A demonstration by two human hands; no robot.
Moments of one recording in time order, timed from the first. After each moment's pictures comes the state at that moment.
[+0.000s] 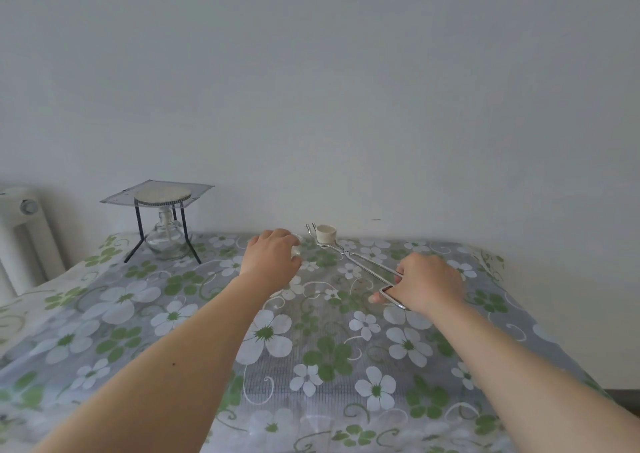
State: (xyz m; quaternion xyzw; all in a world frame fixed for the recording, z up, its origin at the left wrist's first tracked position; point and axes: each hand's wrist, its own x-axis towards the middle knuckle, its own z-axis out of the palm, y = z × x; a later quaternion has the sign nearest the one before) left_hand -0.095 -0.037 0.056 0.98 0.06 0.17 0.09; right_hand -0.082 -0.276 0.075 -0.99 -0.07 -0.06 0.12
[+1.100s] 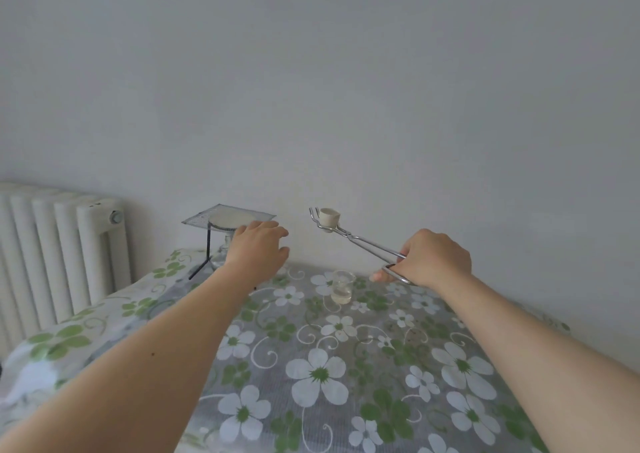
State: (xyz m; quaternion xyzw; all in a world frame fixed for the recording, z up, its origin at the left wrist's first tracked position) left_hand -0.133 0.075 0.117 0.96 0.15 0.23 0.06; right_hand -0.084 -0.175 0.170 -0.98 -0.12 -0.08 0.15
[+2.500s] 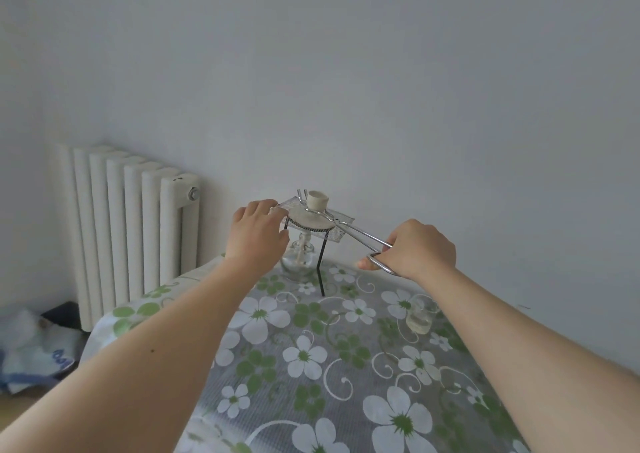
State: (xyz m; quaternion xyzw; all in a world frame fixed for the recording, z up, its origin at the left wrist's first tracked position) left_hand -0.162 0.203 0.093 0.91 0.25 0.34 0.06; right_hand -0.076 -0.005 0.165 -0.96 -0.23 -0.07 0.15
